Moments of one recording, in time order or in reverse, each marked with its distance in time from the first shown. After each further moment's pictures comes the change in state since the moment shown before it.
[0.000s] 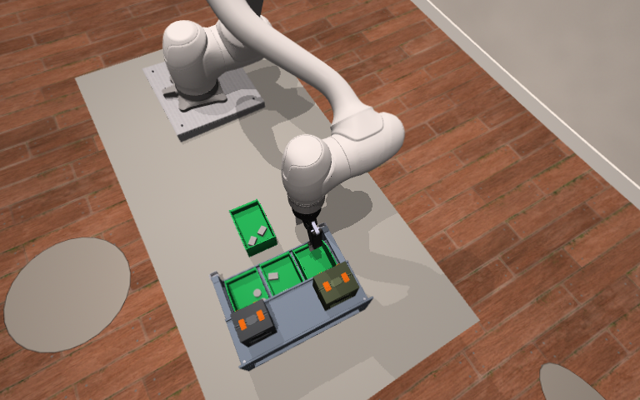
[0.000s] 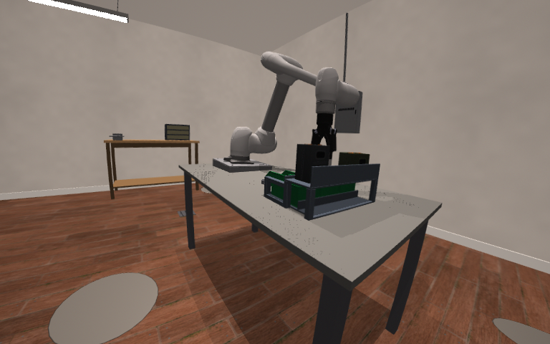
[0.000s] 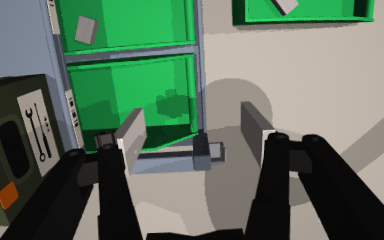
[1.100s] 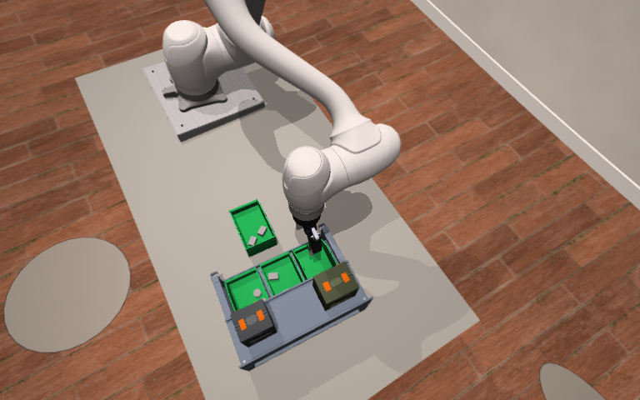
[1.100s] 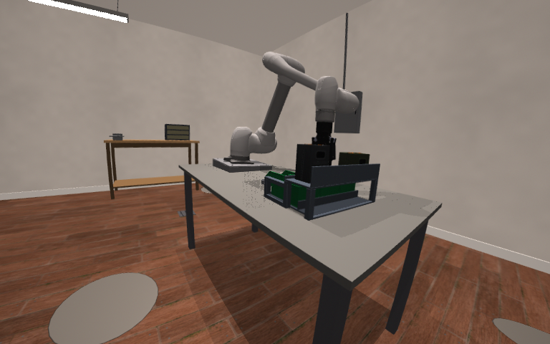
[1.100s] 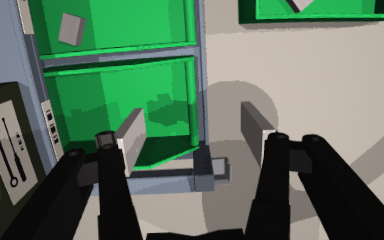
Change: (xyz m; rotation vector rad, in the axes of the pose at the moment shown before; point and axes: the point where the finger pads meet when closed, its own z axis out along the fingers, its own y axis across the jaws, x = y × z) arm 0.000 0.000 0.039 0.000 0.000 0.000
